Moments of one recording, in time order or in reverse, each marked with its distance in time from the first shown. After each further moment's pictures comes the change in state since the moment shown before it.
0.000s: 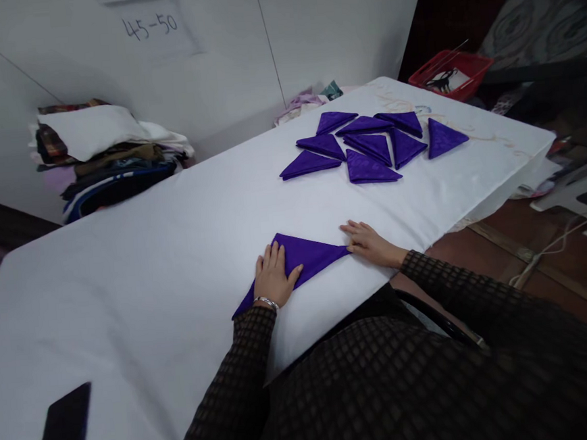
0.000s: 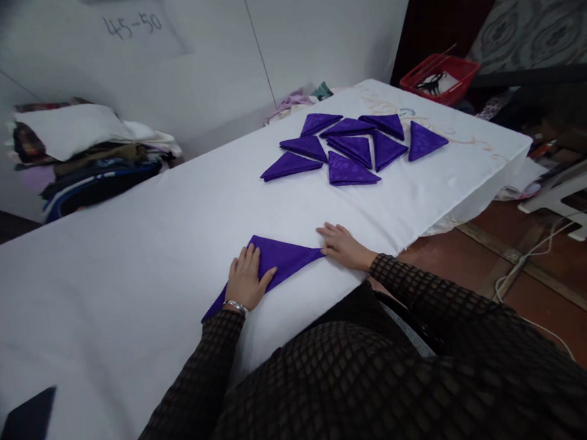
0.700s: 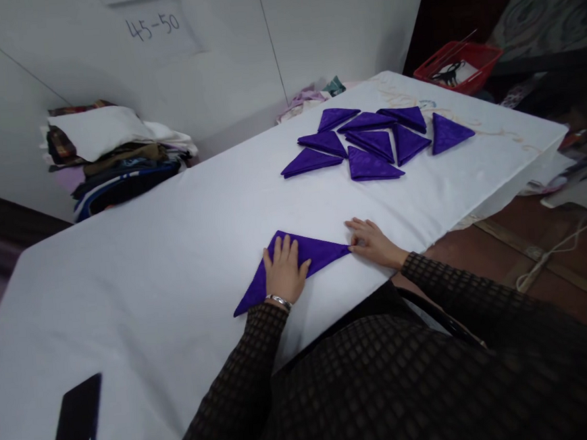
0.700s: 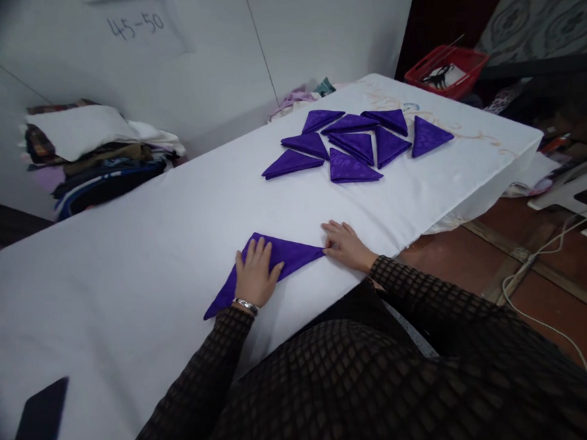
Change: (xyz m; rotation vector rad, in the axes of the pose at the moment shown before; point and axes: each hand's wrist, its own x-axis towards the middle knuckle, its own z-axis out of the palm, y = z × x) left_hand 0.001 0.039 -0.025 -0.007 0.062 0.041; right_hand -0.005 0.002 0.008 0.018 0.115 0.068
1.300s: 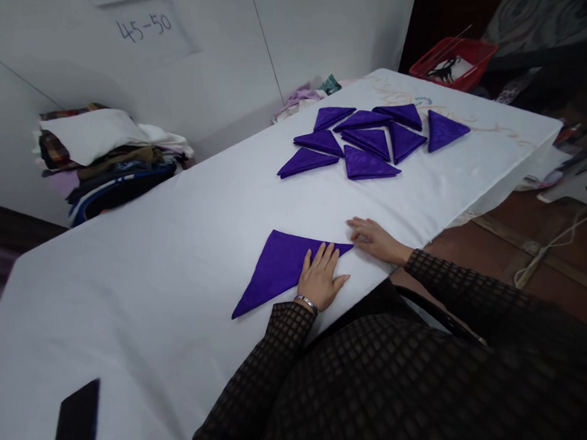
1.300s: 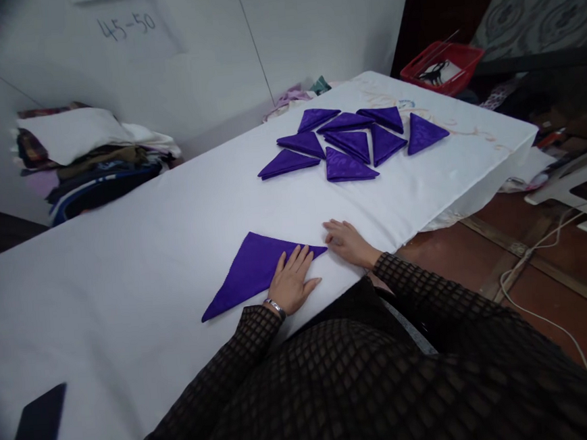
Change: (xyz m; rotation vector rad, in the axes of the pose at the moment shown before) left_hand -0.005 0.050 0.028 -0.082 -0.083 0.364; right_hand -0.005 0.009 -0.008 0.000 0.048 -0.008
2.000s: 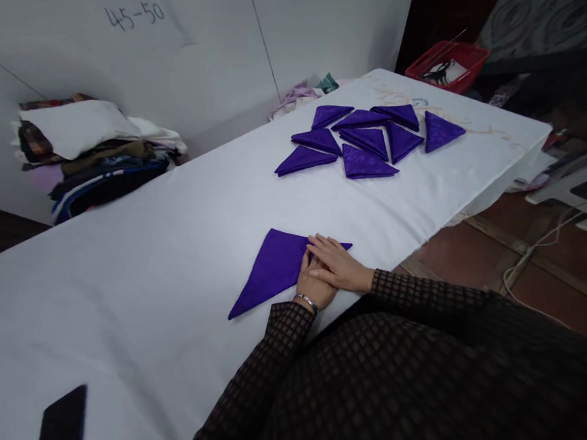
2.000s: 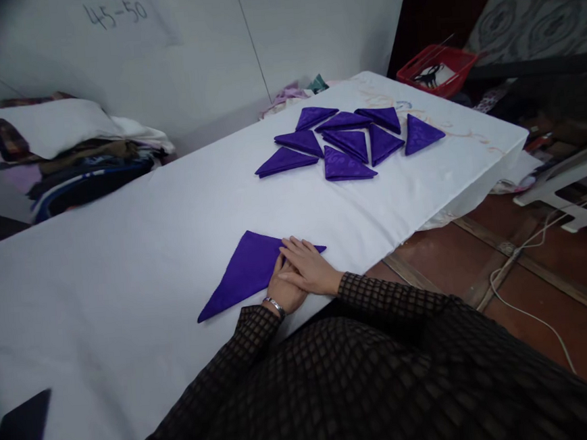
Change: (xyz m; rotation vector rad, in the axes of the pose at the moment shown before) left_hand 0.003 0.003 0.004 -0.037 -0.026 -0.008; right_hand 0.007 -0.080 0.054 0.012 -0.074 -0.207
